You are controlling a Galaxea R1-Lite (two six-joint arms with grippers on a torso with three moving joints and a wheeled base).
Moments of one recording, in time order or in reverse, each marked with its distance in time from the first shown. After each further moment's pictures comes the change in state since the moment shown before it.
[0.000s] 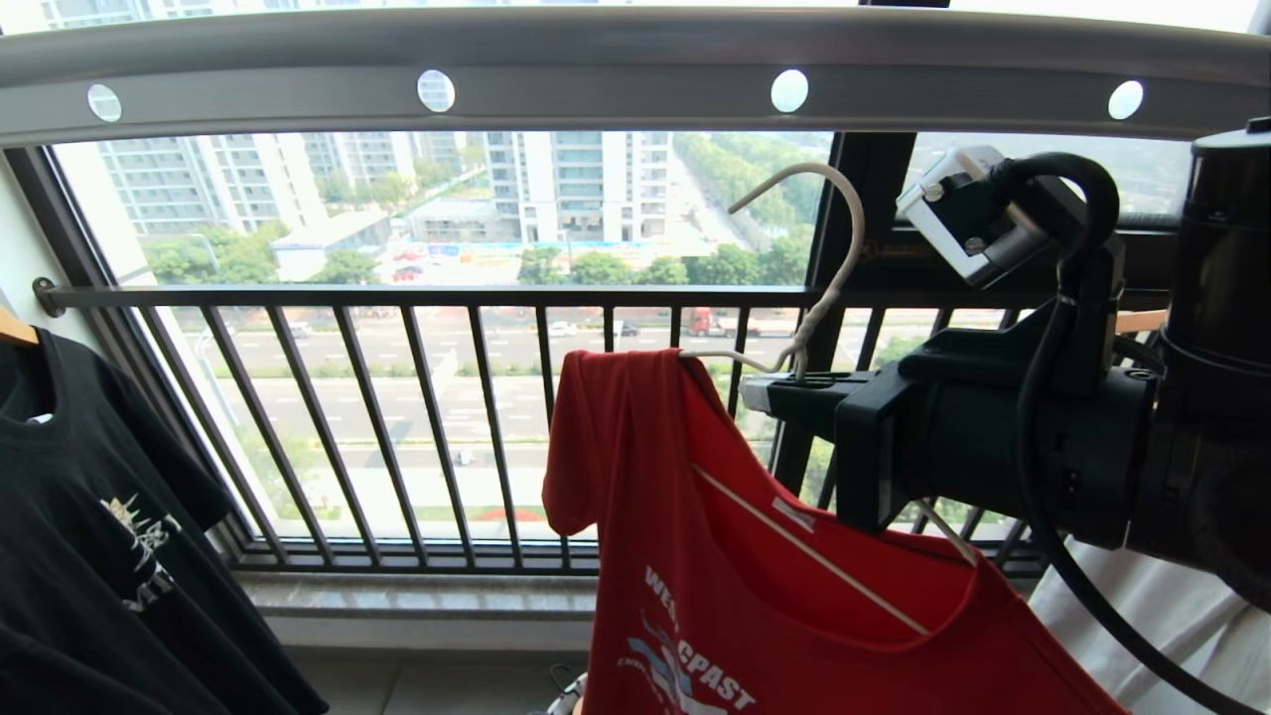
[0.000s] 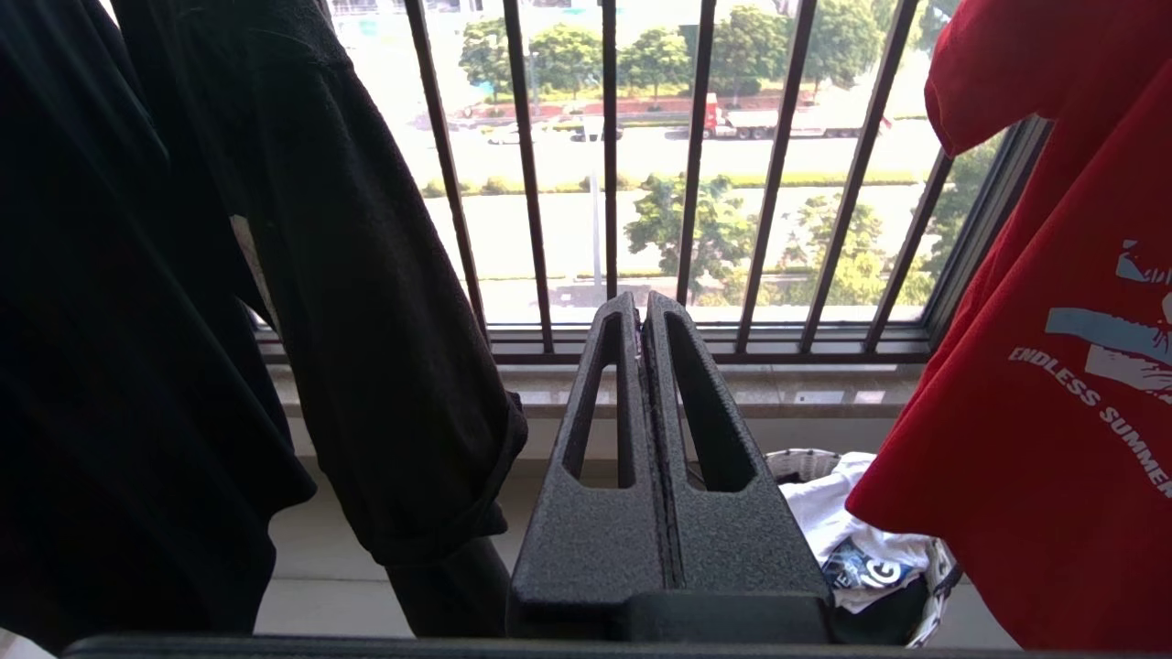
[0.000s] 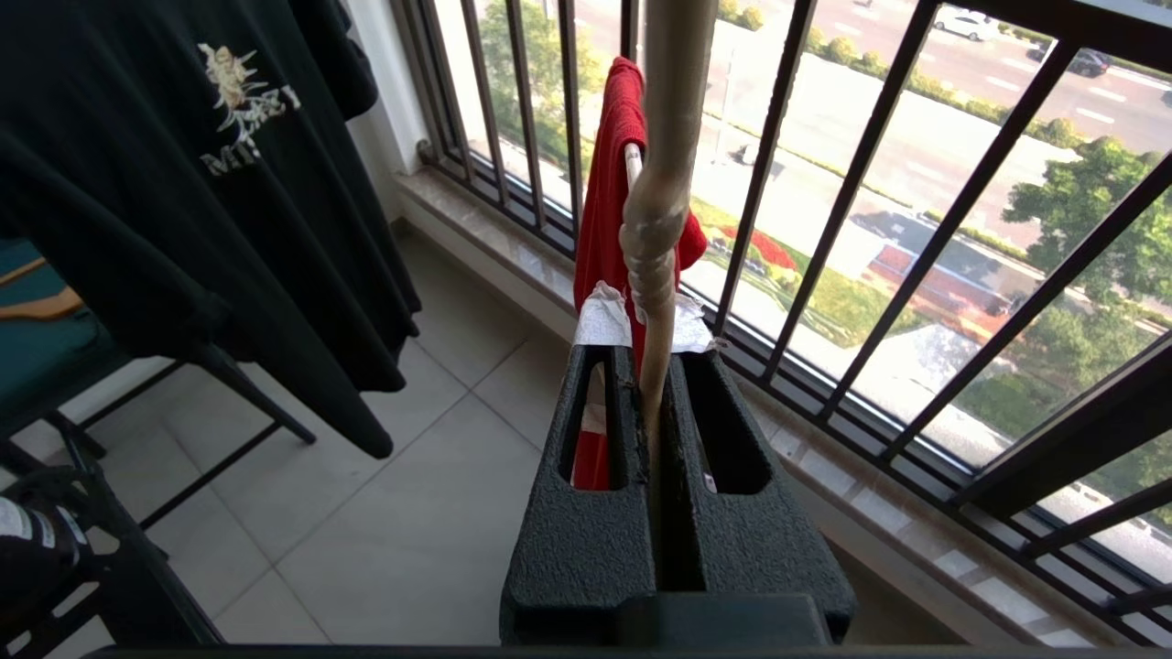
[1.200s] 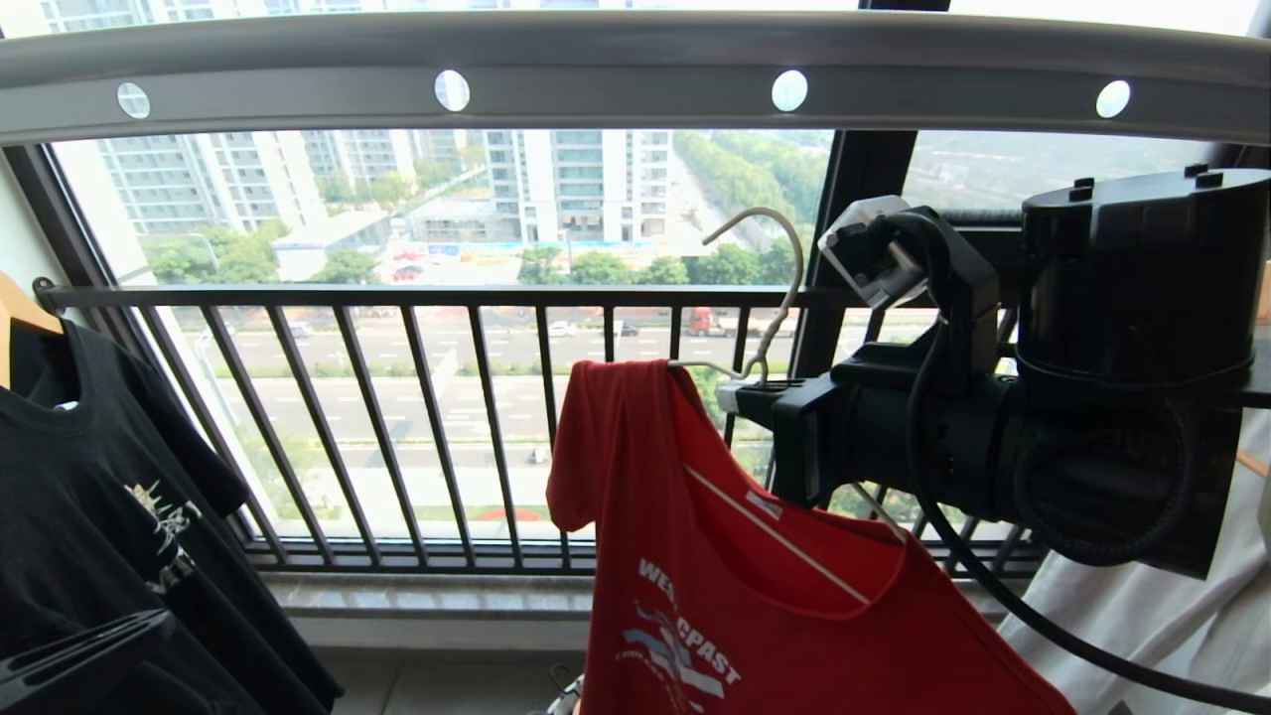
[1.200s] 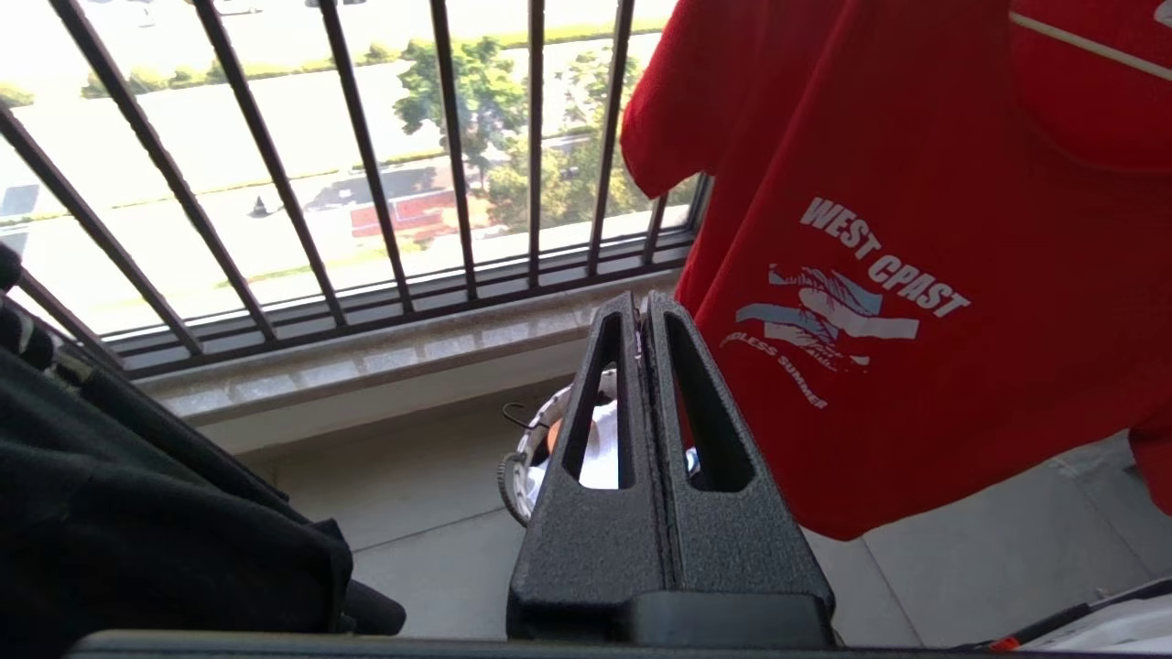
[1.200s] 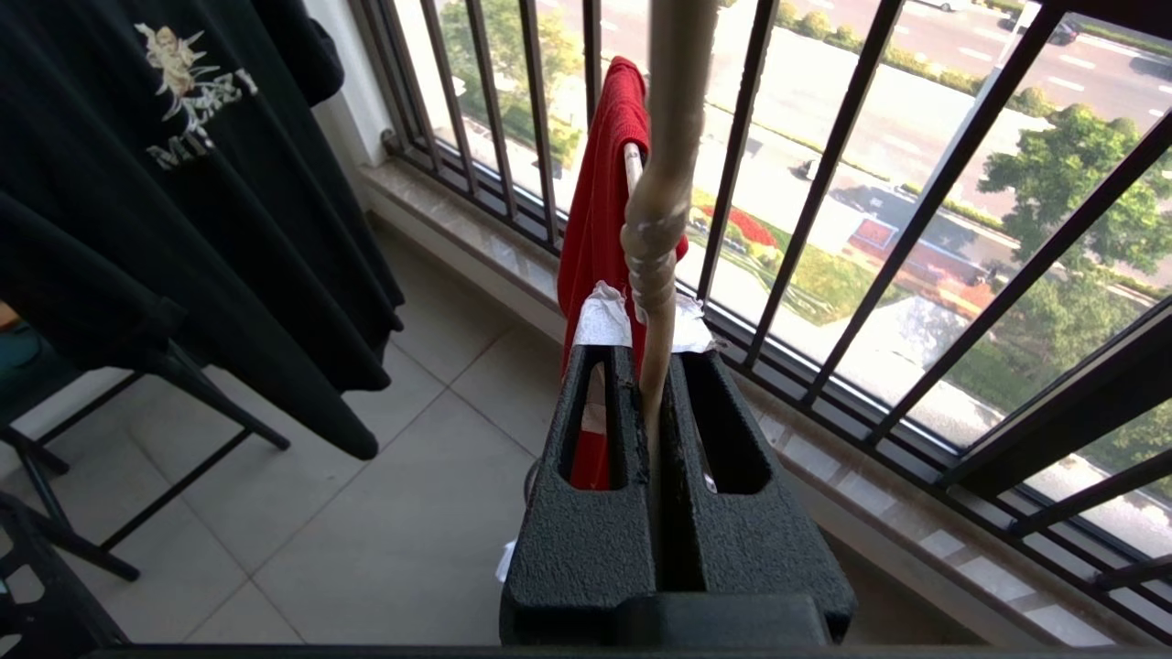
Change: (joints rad) left arm -0.084 0.667 -0.476 0.009 -0.310 -0.033; right arm -0.057 0.100 -0.004 -0.071 0.013 -0.002
